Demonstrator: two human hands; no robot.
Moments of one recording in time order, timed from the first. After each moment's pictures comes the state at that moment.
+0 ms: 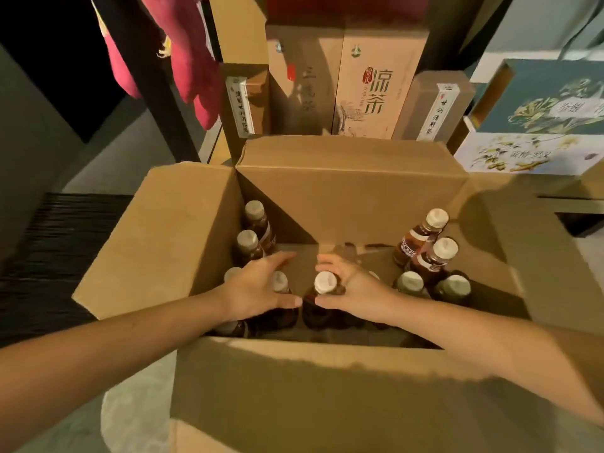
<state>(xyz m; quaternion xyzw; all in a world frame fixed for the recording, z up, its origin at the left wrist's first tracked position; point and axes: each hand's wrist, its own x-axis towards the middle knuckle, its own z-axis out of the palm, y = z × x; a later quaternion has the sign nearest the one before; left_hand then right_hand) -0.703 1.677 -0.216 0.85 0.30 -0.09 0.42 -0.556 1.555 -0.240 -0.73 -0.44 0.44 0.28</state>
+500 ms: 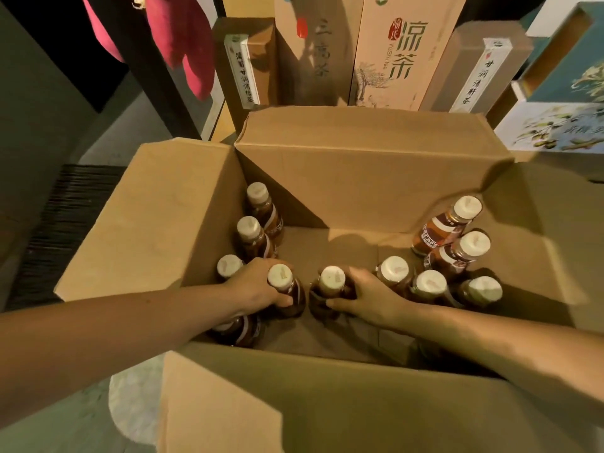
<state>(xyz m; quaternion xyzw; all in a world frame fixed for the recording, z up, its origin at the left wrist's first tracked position) -0.697 1.686 -0.254 0.76 0.42 -0.14 0.47 -0.544 1.555 -0.272 -0.71 -0.46 0.46 0.27</state>
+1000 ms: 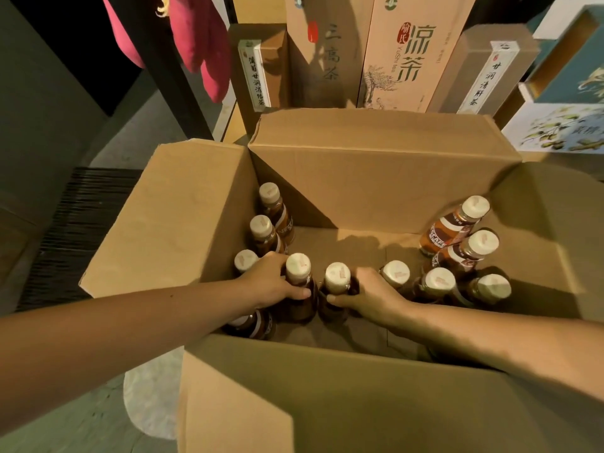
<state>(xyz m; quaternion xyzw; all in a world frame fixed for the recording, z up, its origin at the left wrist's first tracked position) -0.700 1.688 -0.254 0.76 0.40 -0.12 0.49 -0.560 1.559 -0.271 -0.72 -0.41 0.46 0.32</state>
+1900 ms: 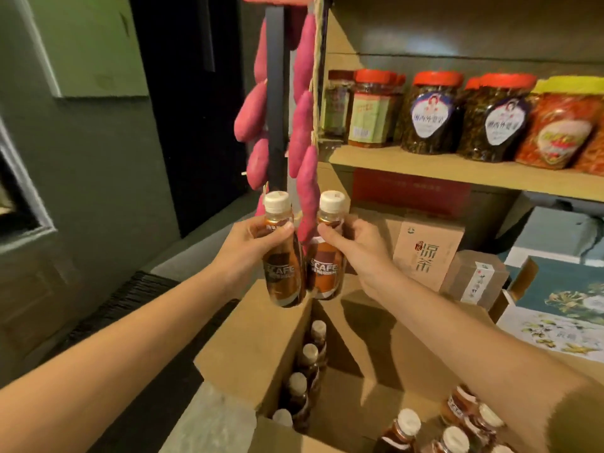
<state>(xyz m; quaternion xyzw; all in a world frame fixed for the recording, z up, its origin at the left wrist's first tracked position) -0.770 1.719 -0.013 0.69 0.33 0.38 0.53 -0.609 1.665 -0.019 -0.60 -0.46 0.30 0.58</state>
